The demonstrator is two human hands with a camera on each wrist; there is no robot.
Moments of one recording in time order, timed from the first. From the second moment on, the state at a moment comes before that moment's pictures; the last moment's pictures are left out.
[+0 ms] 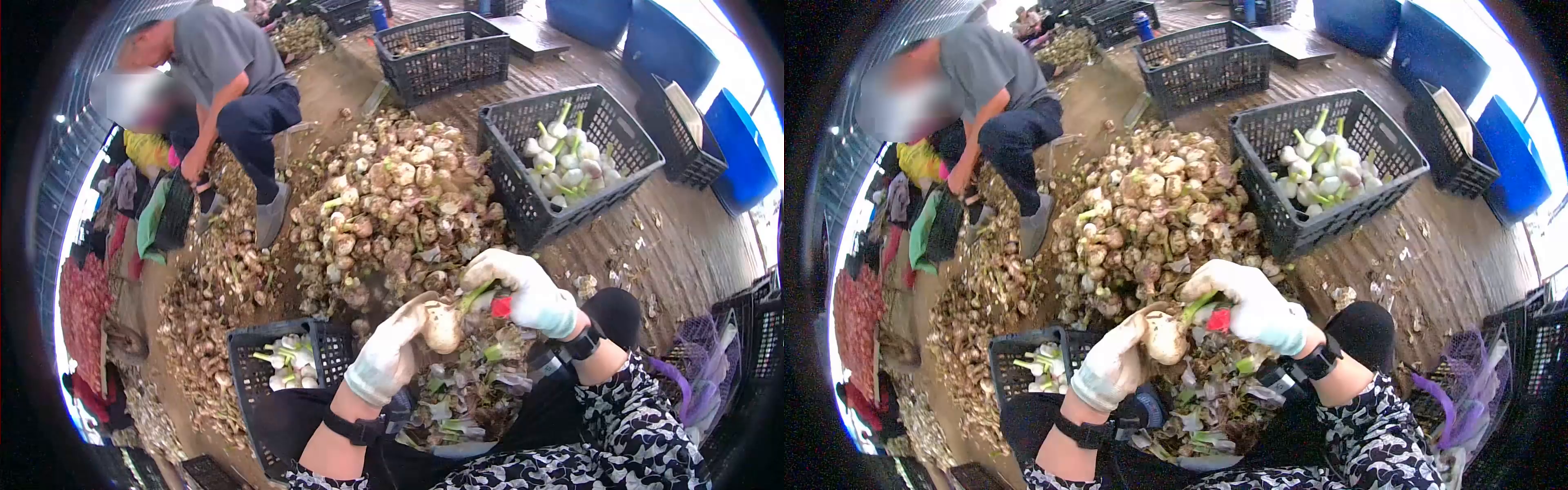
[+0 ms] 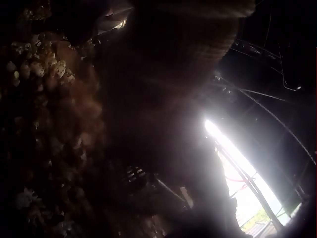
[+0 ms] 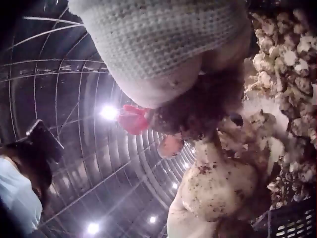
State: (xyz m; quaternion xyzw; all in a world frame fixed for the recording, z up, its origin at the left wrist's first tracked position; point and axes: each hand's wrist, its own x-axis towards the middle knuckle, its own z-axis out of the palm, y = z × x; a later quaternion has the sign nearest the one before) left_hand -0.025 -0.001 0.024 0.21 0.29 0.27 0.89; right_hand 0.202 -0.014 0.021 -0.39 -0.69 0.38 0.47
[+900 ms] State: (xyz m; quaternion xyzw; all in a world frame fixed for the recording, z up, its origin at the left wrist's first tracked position) left_hand -0.005 -0.012 0.019 0.77 0.41 0.43 0.24; right_hand 0.162 -0.028 0.006 -0.40 -0.37 0.65 0.53
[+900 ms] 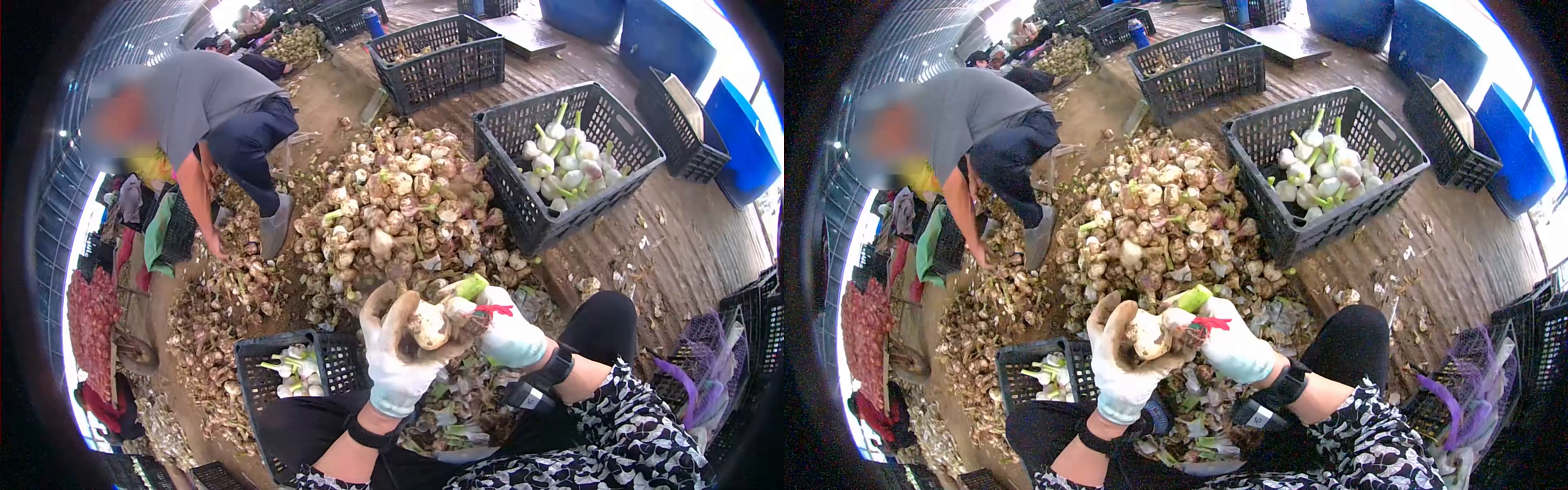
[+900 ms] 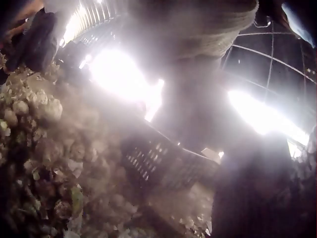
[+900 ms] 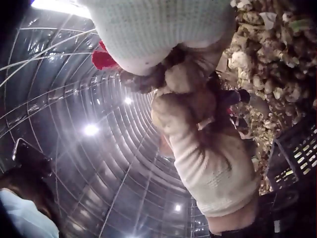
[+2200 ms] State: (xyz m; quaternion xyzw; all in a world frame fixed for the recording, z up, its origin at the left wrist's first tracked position) left_hand 0.000 -0.010 0.011 0.30 0.38 0.46 0.74; right_hand 0.164 -0.034 -0.004 -0.39 -0.44 0.57 0.57
